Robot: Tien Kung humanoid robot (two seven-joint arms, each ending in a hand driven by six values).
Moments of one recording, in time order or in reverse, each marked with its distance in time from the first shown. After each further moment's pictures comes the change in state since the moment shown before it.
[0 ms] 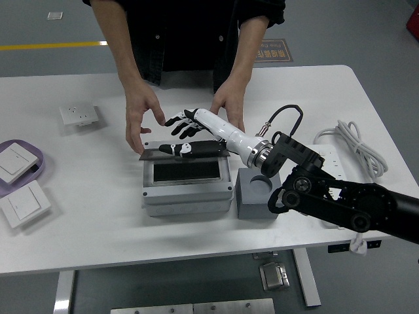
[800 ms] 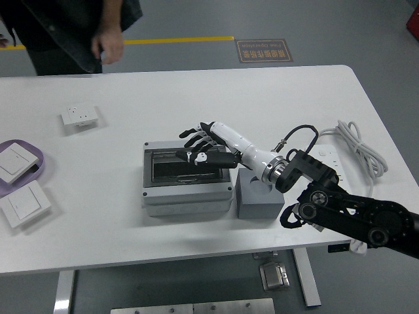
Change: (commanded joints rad) left arm 0.006 -0.004 -0.014 -0.003 0.008 0.000 0.000; right arm -0.124 -0.067 0.114 0.087 0.033 -0.011 0.022
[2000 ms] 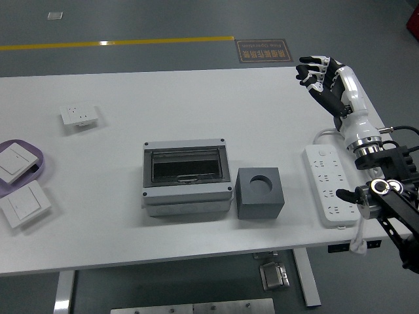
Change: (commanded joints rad) left arm 0.001 0.029 -0.037 0.012 0.038 -0.005 0.000; right arm -0.401 0.002 0.621 -0.050 0.097 -0.097 0.303
